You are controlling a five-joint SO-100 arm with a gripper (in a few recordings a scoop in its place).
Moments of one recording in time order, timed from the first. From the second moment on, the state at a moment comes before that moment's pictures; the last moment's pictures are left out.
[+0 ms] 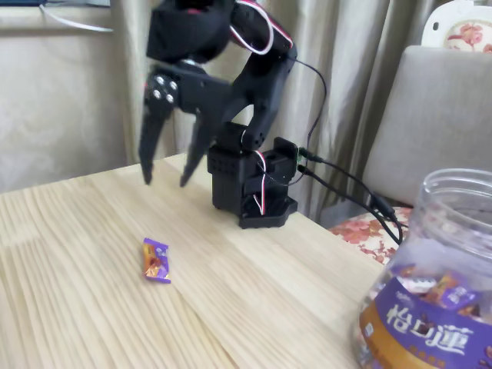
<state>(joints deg) -29.8 142.8 118.6 102.7 41.2</state>
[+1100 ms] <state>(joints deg) -29.6 143.3 139.7 88.5 49.1</state>
